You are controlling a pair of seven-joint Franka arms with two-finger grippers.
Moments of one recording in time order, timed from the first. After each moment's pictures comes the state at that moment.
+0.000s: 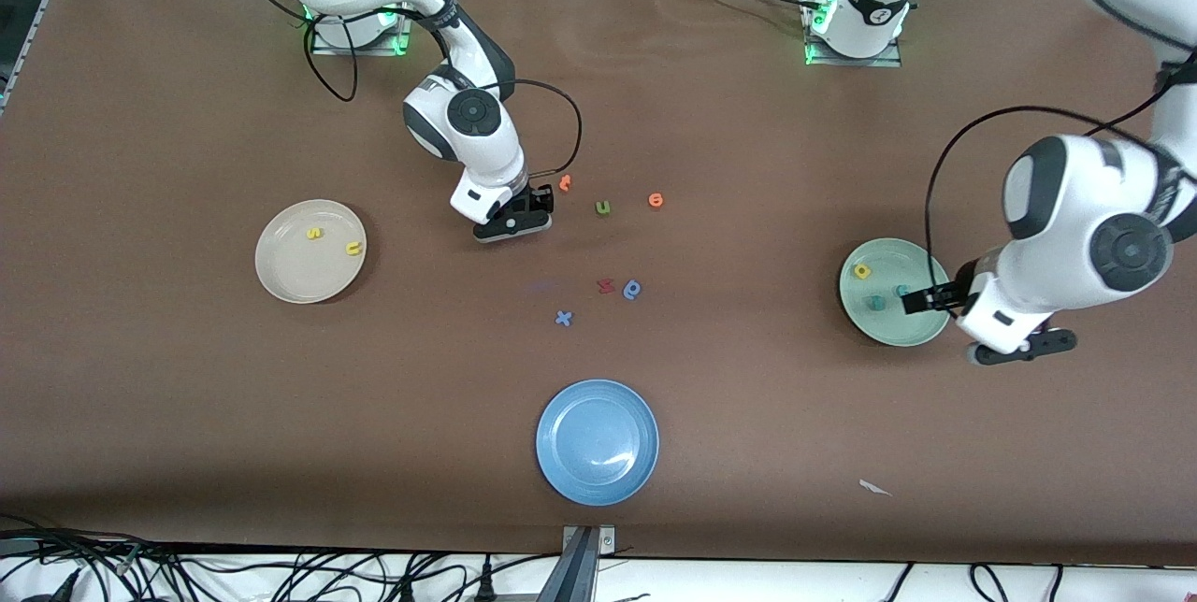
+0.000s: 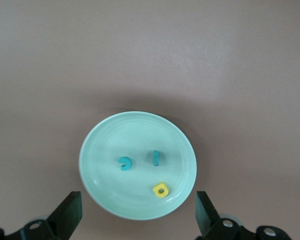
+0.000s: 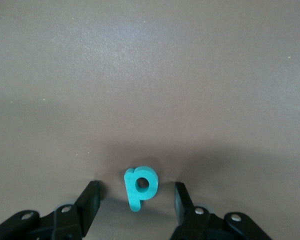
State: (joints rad) left arm 0.18 0.42 -0.25 -1.61 0.14 1.89 -0.32; right arm 0.39 0.54 0.28 -2.10 -0.34 2.68 0.70
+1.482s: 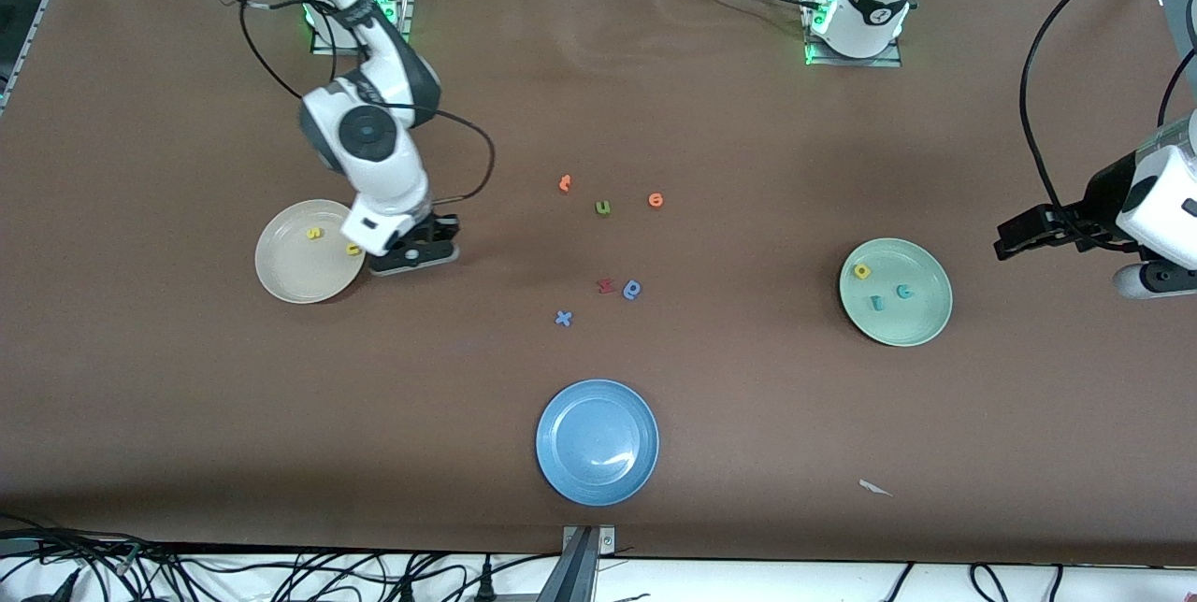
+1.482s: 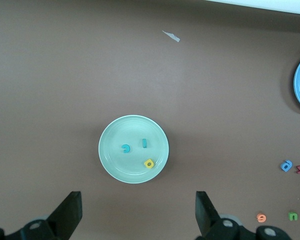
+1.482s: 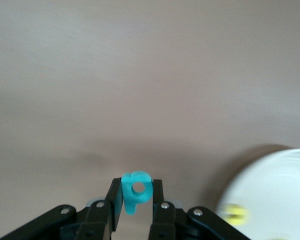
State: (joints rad) left arm 0.17 0.29 -0.26 -1.30 0.05 1.57 -0.21; right arm 0.06 0.33 0.31 -2.14 -0.37 2.45 0.32
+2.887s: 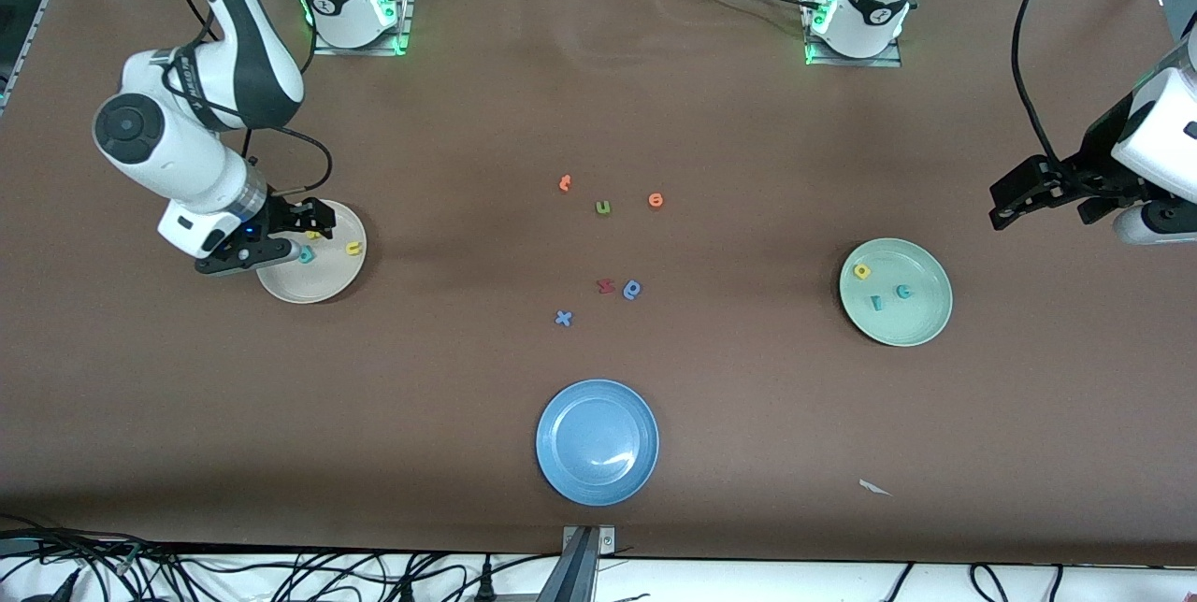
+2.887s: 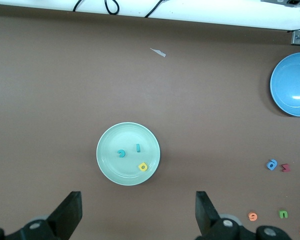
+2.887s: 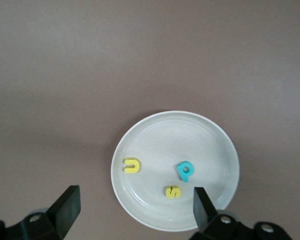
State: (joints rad) left arm 0.02 0.21 -0.15 -1.27 0.05 1.55 -0.22; right arm -0.20 0.15 0.33 -2.10 -0.08 2.23 -0.07
